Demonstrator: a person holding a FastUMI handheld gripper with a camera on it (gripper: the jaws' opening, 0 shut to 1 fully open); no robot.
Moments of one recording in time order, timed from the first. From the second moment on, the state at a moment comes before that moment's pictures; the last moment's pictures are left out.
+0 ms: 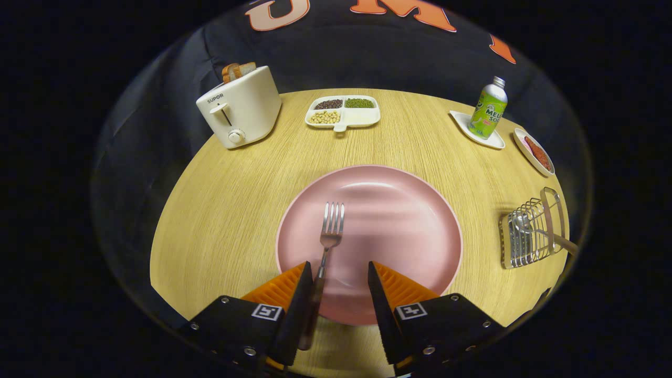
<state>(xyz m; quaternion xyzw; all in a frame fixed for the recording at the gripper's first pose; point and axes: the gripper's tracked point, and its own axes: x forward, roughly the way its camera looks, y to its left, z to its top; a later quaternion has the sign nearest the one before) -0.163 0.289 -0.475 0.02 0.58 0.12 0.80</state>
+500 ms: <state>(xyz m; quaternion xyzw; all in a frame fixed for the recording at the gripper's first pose) -0.164 0.289 -0.485 0.01 0.58 0.13 0.80</state>
